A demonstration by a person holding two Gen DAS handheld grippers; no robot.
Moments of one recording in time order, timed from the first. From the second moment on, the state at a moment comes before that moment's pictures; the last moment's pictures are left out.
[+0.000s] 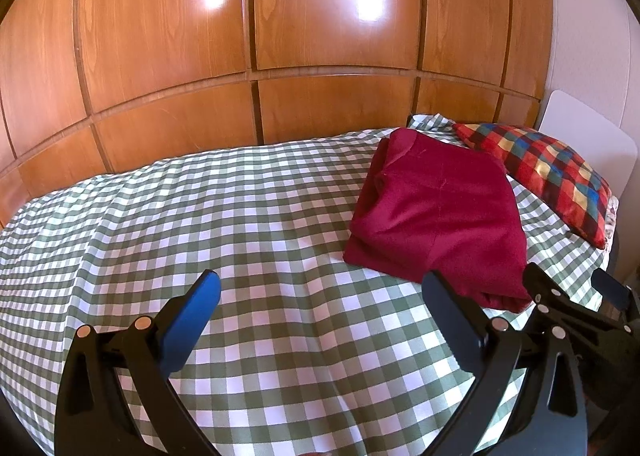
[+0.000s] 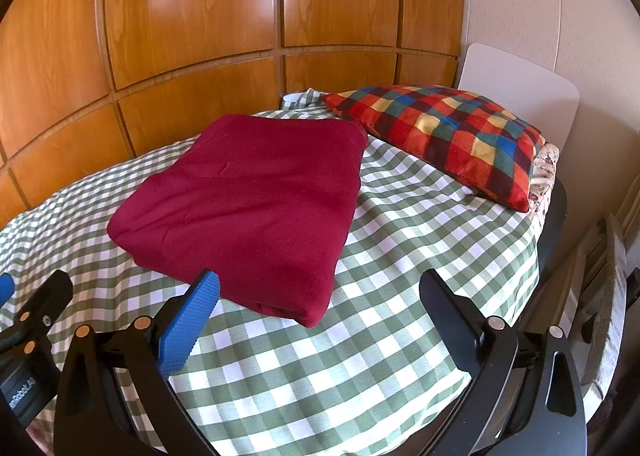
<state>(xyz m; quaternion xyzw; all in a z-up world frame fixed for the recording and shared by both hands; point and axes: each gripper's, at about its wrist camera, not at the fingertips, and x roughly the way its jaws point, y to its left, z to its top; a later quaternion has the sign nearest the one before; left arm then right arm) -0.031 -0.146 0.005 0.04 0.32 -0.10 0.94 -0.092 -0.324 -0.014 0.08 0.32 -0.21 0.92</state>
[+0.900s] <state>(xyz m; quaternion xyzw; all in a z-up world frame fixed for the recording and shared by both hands) -0.037 -0.149 0.012 0.04 0.31 -0.10 0.95 -0.090 -0.319 -0.011 0.09 0.32 -0.20 0.92</state>
